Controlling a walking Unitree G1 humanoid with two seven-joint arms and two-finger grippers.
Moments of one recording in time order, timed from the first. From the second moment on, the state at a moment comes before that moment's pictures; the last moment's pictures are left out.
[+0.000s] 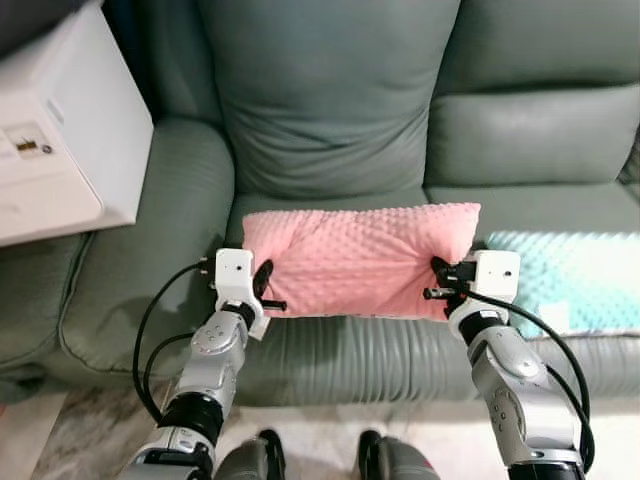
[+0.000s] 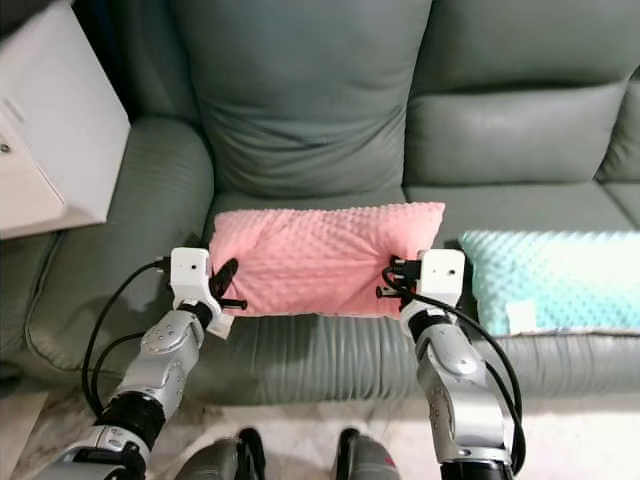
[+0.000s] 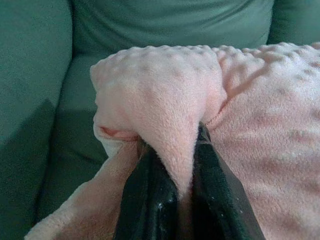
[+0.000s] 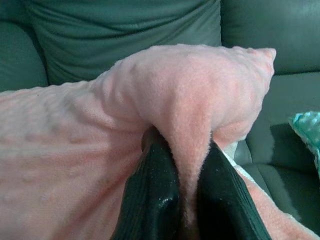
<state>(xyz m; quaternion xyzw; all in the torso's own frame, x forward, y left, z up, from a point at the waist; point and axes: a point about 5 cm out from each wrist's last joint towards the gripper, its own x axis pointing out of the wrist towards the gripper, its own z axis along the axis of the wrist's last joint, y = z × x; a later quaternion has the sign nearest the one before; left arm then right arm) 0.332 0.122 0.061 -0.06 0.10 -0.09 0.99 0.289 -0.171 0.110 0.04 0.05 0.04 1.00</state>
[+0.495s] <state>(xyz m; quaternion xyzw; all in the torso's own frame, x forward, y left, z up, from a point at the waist) 0.338 0.077 0.066 -0.10 0.10 -0.12 0.98 0.290 -0.180 0.096 0.00 0.05 0.01 1.00</state>
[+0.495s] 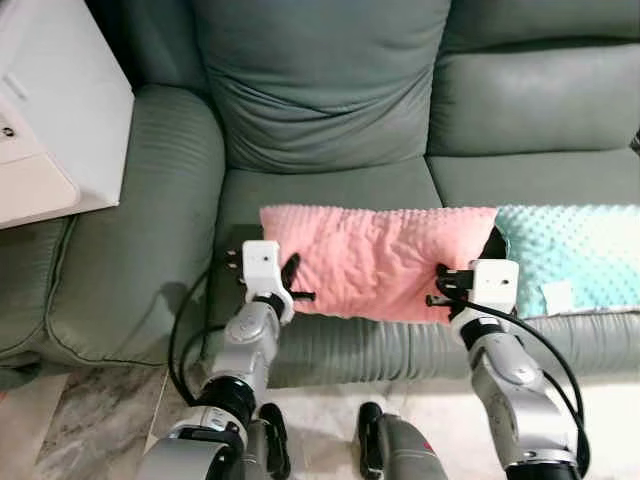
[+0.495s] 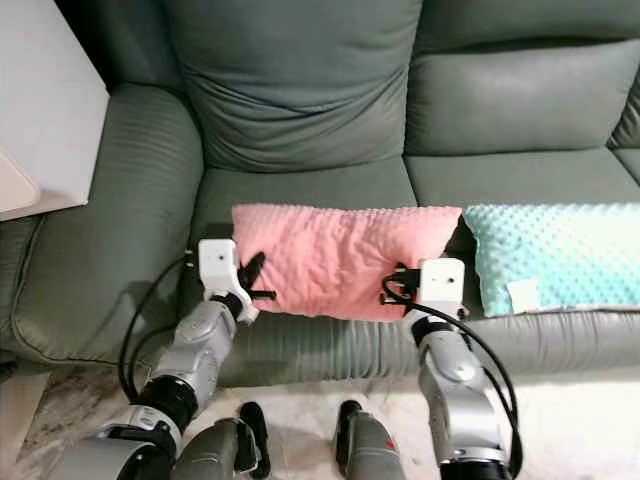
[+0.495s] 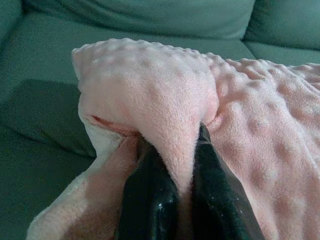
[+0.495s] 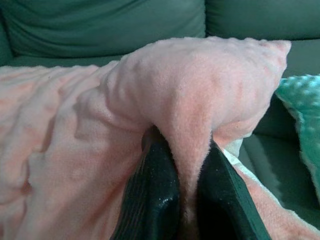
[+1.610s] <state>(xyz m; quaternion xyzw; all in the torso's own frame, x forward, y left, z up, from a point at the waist) 0.346 0.114 0.067 0.01 0.09 0.06 0.99 0.317 -0.192 0.106 0.00 0.00 0.03 1.00</state>
